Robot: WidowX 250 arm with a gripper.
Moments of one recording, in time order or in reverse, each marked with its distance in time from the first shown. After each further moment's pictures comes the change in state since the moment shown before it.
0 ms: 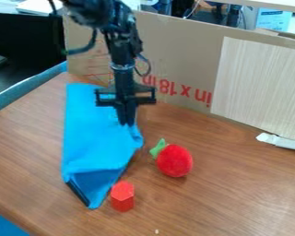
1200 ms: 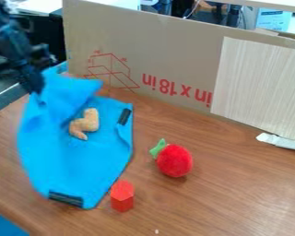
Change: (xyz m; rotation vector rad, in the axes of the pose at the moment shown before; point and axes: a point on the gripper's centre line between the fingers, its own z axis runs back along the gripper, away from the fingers) arm 0.015 0.153 0.062 -0.256 -0.002 0.013
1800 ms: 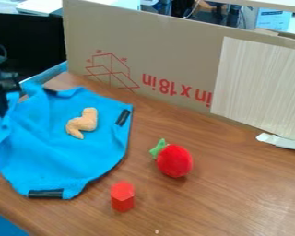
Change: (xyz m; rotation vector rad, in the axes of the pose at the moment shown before) arm -0.005 0.074 -0.024 0.206 0.025 0.071
